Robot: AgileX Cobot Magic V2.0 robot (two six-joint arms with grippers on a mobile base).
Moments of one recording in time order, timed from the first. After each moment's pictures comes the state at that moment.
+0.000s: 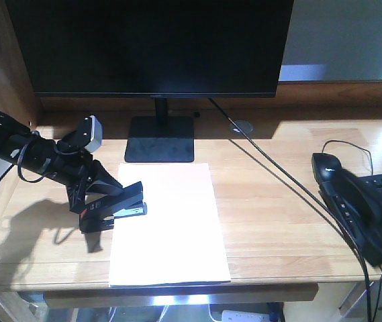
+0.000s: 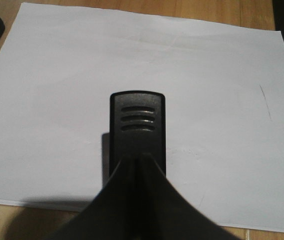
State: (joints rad) left arm -0.03 2.11 -1.41 -1.01 1.08 1.90; right arm 0.36 0.56 -0.39 -1.74 -0.02 1.77
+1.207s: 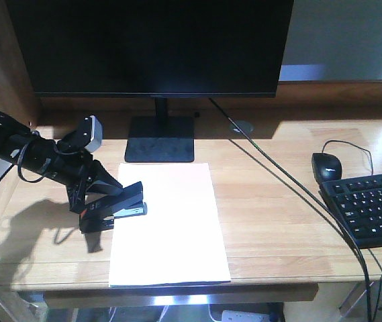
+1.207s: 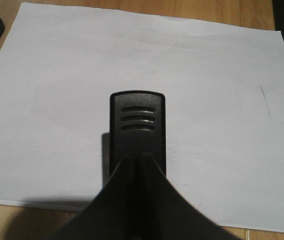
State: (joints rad) left arm -0.03 2.11 -1.41 -1.01 1.08 1.90; right arm 0.36 0.00 -0.11 -1.74 -0.03 1.74
